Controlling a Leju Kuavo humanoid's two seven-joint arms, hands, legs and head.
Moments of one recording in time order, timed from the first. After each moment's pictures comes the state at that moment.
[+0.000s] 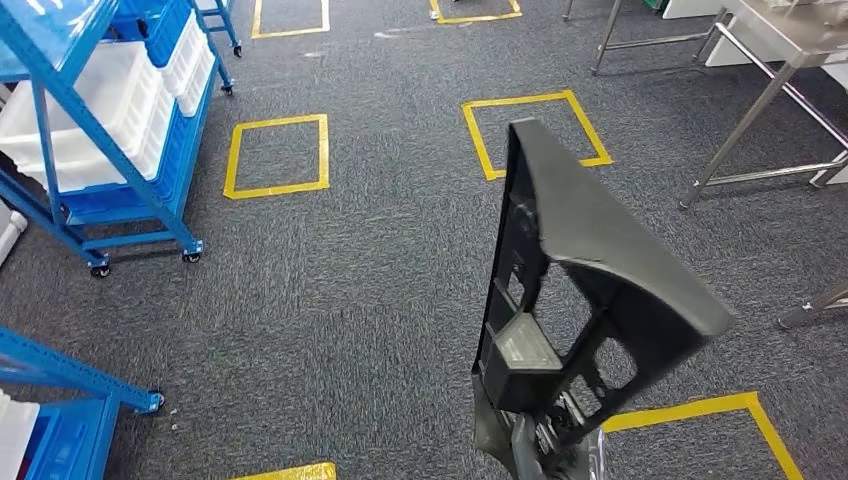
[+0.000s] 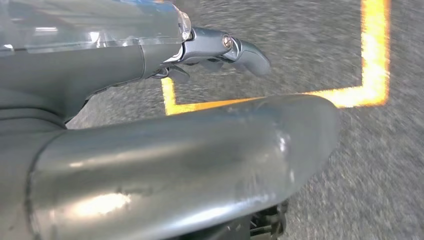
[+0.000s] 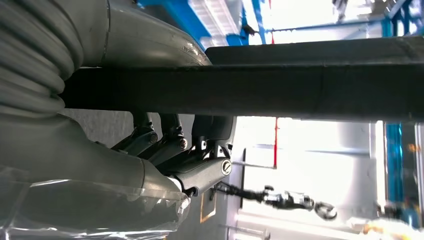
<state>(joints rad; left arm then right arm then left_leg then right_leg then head) -0.09 -0.17 1.23 -0.24 -1.19 0.06 -0.36 0.48 0.31 0.14 -1.93 0.28 0.10 -0.66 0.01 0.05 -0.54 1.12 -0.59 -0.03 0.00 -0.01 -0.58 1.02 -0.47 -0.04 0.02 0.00</state>
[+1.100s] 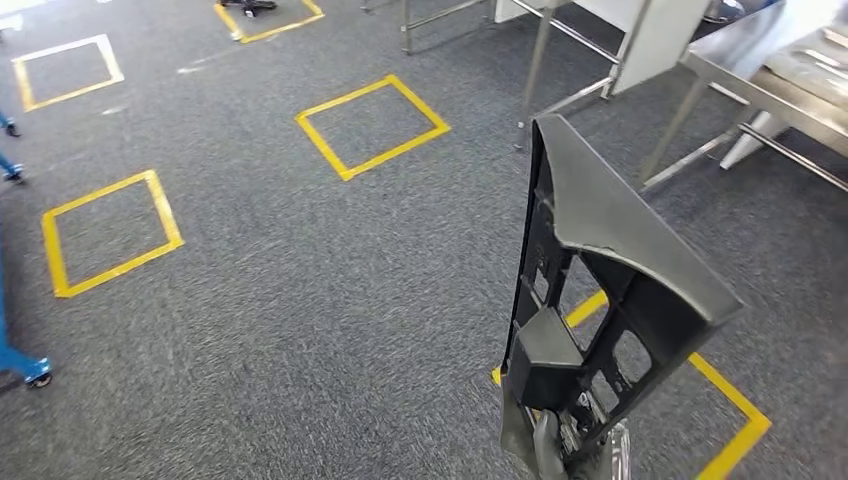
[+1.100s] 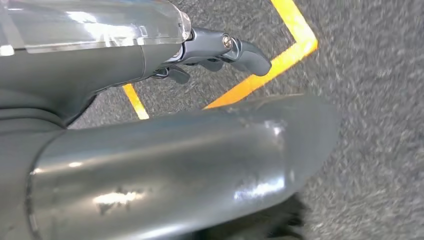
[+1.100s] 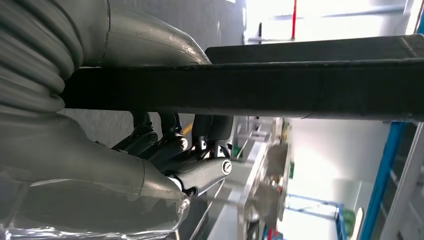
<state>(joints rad) -0.09 -0.18 1.24 -0.24 -1.19 0.07 -0.37 0.52 0.36 0.06 -1.97 0.33 0.09 -0.66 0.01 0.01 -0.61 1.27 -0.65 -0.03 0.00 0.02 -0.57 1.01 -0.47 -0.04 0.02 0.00</state>
